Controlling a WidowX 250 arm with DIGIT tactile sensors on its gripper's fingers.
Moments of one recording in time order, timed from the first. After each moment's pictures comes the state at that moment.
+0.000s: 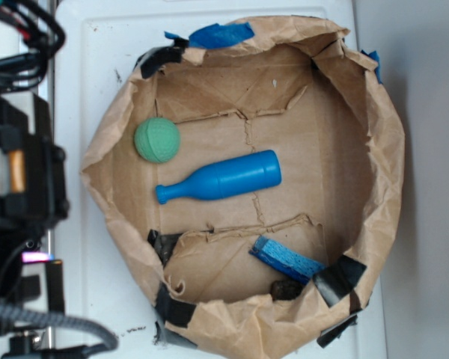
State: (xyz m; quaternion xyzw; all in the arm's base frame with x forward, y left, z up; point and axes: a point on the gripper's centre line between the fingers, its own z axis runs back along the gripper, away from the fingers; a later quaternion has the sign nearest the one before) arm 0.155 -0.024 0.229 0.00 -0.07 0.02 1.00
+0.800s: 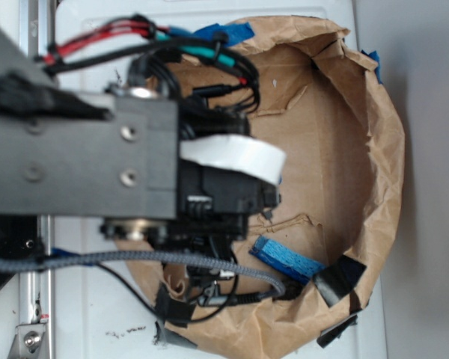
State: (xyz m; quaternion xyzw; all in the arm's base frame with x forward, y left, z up) arm 0.243 -0.014 0.135 0.01 -0.09 -0.02 1.00
